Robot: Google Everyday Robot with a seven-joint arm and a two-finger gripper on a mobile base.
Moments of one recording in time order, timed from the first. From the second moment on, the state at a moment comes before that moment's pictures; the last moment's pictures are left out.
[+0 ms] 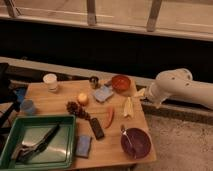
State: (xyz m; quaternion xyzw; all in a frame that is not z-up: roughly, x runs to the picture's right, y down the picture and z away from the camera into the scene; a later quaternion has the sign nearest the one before) arm 0.237 0.066 0.766 -0.16 0.12 0.83 0.51
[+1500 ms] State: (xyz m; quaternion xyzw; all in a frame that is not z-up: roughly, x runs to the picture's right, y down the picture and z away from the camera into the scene) arm 0.214 0.061 0.764 -0.18 0.11 0.82 0.53
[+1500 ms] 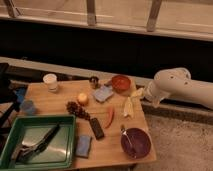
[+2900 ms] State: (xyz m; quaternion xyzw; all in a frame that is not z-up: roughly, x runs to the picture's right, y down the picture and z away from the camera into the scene) arm -0.013 0.103 0.734 -0.30 0.06 0.64 0.71
